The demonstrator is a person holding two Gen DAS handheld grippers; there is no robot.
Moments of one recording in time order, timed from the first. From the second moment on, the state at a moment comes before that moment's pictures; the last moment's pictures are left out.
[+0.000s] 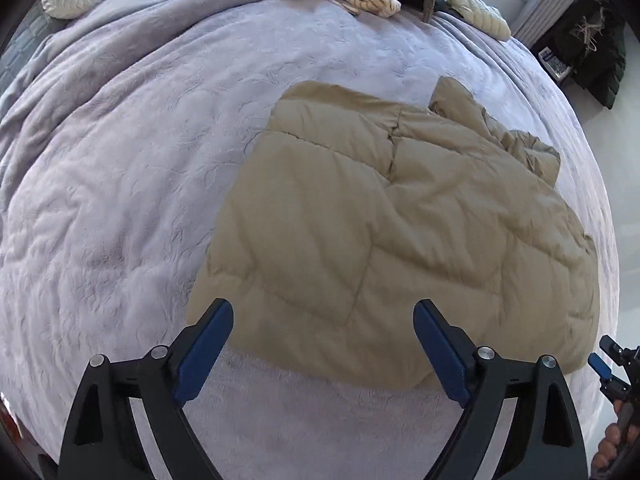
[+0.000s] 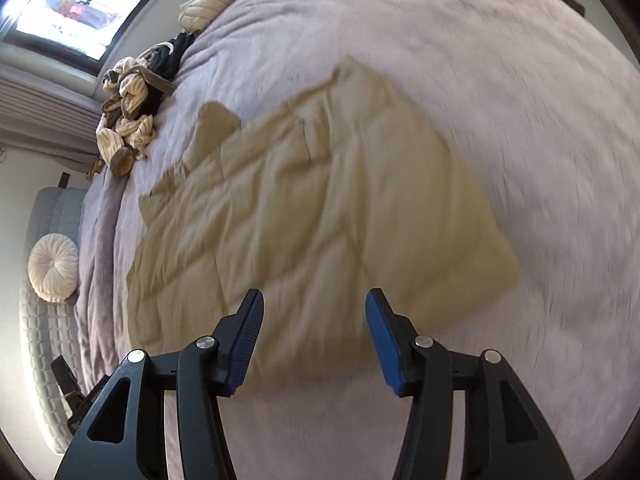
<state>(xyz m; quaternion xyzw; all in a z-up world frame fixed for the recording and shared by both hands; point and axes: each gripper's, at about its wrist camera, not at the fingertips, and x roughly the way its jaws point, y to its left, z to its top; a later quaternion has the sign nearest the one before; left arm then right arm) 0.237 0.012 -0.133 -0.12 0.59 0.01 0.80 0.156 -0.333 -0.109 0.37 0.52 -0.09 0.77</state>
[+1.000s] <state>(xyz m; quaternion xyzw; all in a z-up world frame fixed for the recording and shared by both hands) 0.214 0.026 -0.177 -0.15 0.63 0.02 0.76 0.104 -0.322 -0.187 0.53 0.51 -0.06 0.67</state>
